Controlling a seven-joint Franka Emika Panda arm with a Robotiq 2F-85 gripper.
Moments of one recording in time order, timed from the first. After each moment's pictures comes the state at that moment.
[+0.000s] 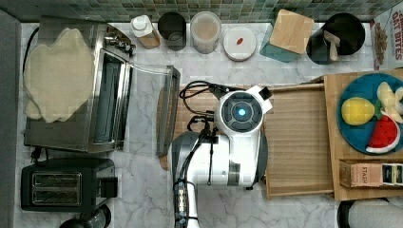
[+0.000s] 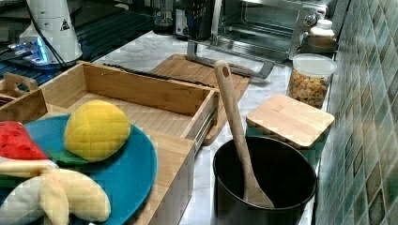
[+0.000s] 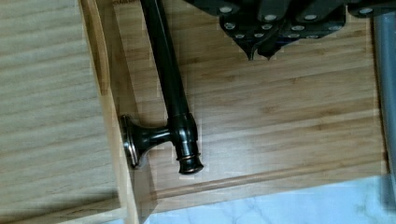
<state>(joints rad) -0.03 -0.02 -0.02 -2.23 -0.02 0.62 -0.66</state>
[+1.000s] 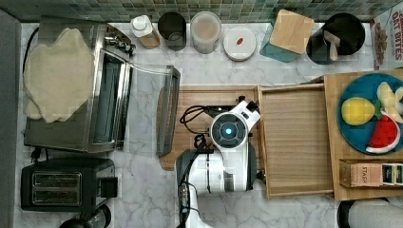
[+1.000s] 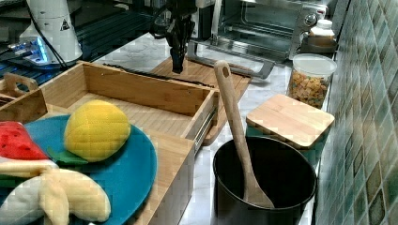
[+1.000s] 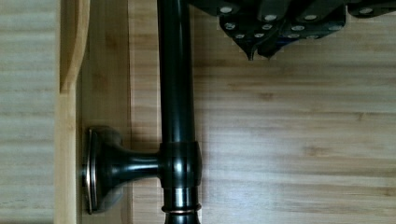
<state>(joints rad) -0.04 0.06 -0.02 -2.43 -0.14 0.90 -0.74</state>
